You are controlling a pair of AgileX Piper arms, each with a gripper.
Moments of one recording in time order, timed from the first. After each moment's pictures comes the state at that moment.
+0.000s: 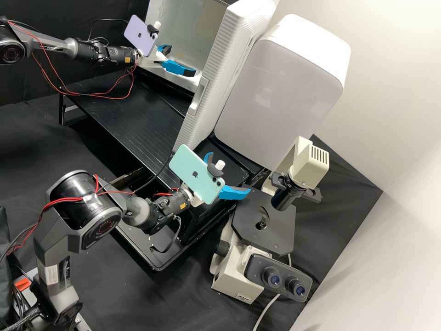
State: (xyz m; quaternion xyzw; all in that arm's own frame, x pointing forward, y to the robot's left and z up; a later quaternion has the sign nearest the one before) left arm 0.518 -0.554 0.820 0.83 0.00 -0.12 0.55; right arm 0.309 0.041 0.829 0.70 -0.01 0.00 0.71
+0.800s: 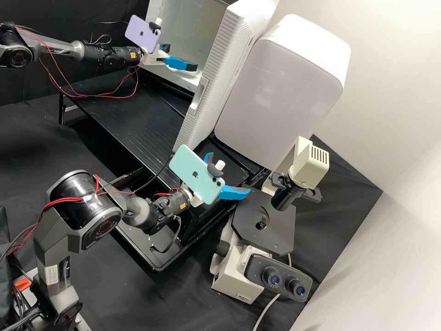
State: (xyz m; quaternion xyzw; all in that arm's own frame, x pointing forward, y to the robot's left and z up) left arm 0.531 -0.552 0.819 0.83 0.03 -0.05 0.56; right arm 0.309 0.041 0.829 0.70 -0.01 0.00 0.71
